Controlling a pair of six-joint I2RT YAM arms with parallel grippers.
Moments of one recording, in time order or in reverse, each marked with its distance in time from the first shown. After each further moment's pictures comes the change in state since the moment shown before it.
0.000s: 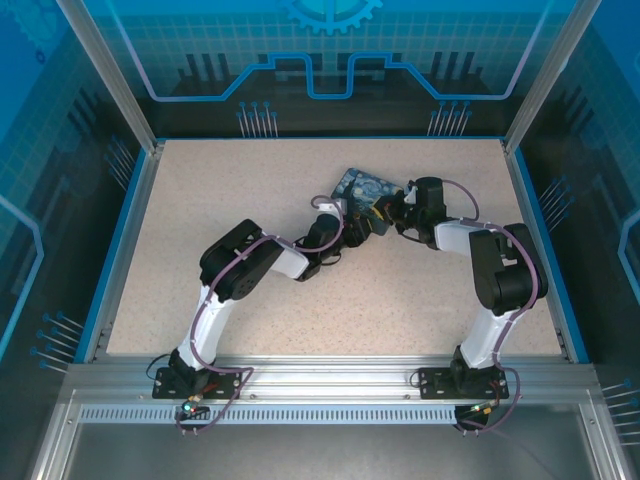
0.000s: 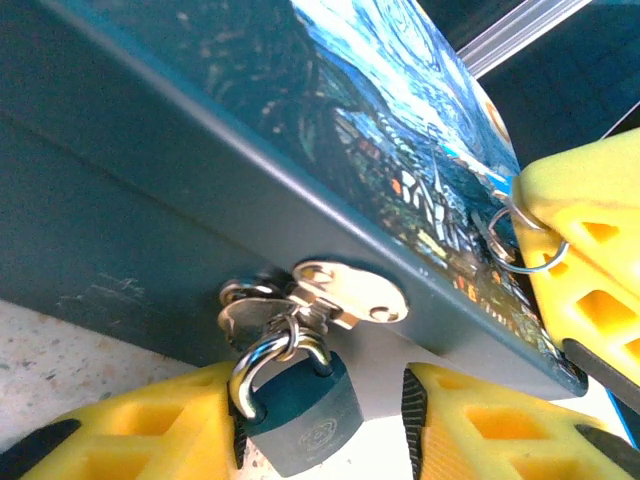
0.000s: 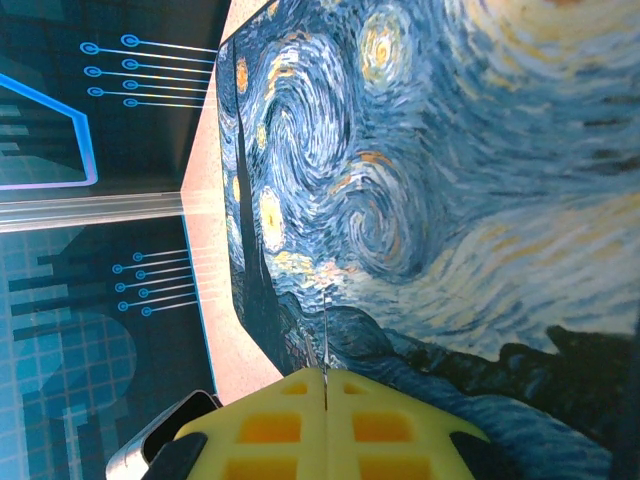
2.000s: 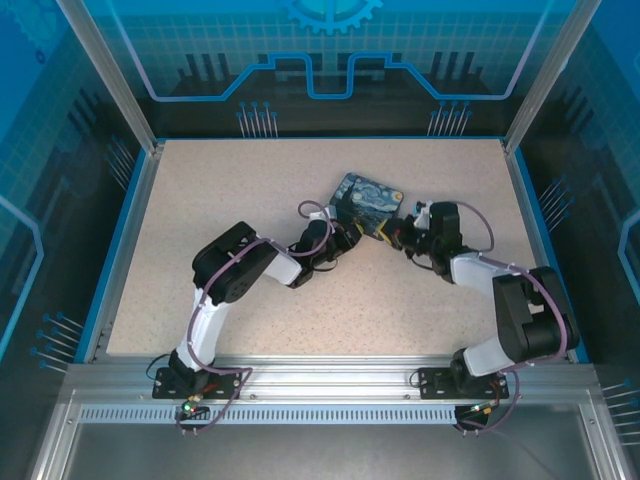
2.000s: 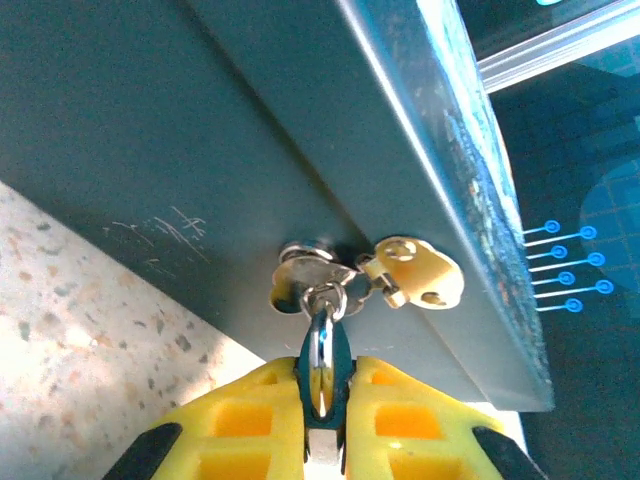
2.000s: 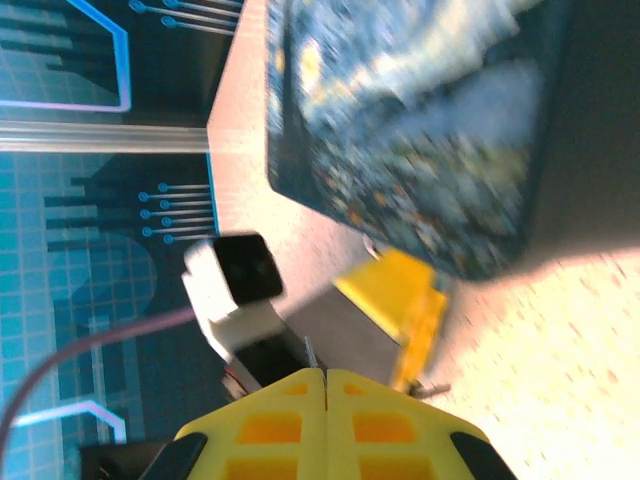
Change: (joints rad) left arm 0.008 -0.069 -0.117 0.062 0.059 -0.280; right arm 0.002 -0.337 -0.341 0.042 -0.083 -0.018
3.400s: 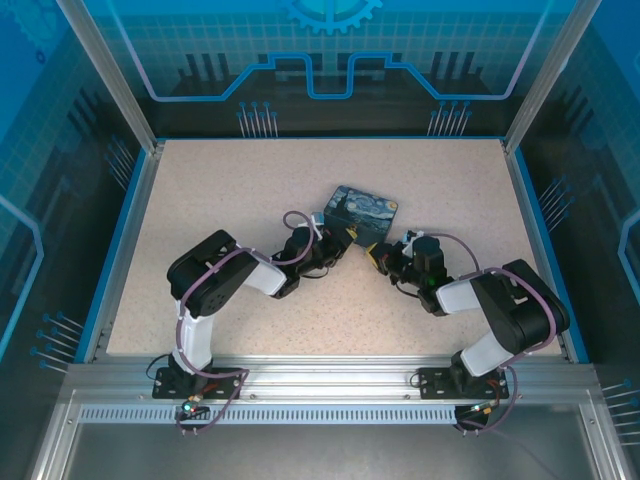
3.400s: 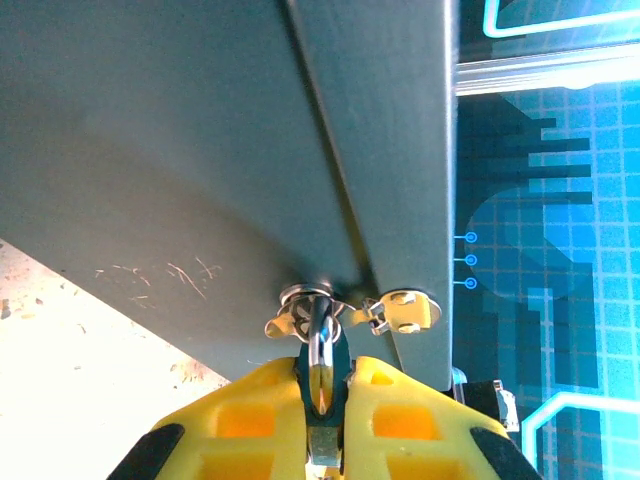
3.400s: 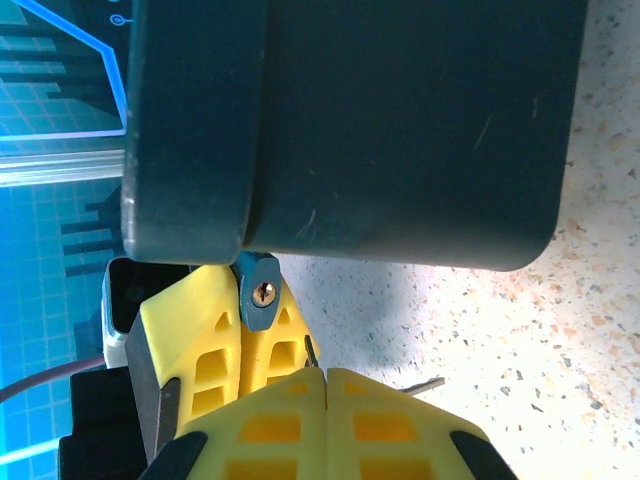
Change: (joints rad) left arm -0.013 -0.182 -0.197 0.063 0.055 -0.272; right arm 0.184 0.082 -0.244 0.460 0.226 0.267
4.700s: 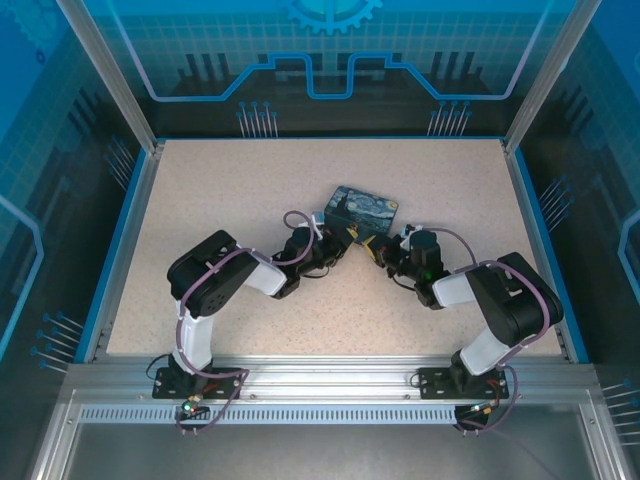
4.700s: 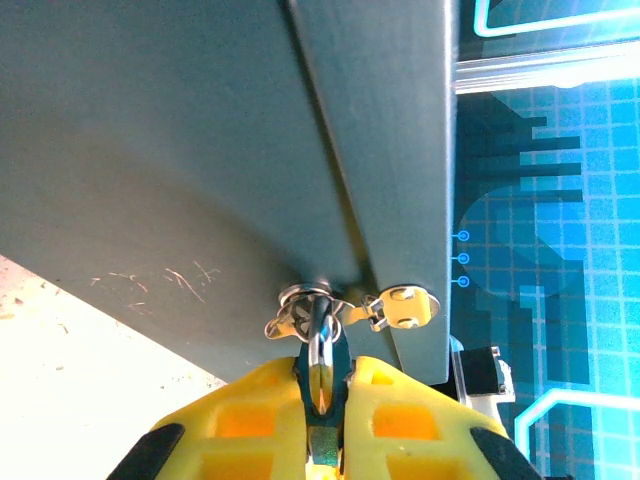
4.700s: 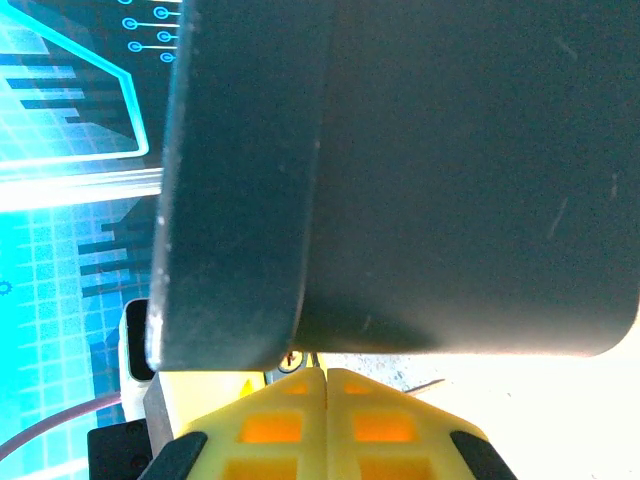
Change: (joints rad) left arm -0.003 0.000 0.000 0.014 0.000 -0.003; right arm 0.000 0.052 0.060 0.020 0.020 0.029
